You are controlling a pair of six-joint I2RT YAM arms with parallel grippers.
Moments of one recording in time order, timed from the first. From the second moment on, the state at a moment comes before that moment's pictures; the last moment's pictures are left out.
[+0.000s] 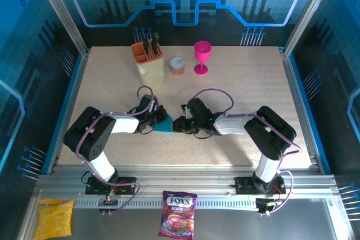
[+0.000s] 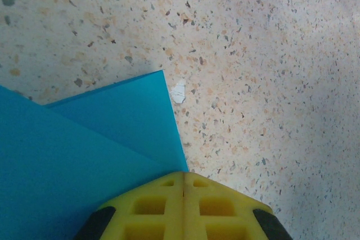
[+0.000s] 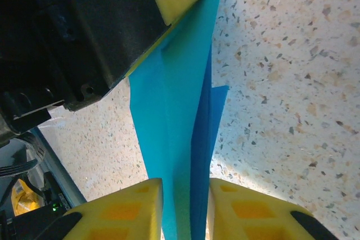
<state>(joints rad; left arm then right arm) -0.43 1.69 0.64 0.24 0.13 -0.89 0.77 1.76 0.83 0.13 -0.40 0.87</state>
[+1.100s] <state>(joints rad) -0.26 1.08 0.55 -0.16 0.22 -0.92 0.76 1.31 1.14 -1.12 0.50 0.62</state>
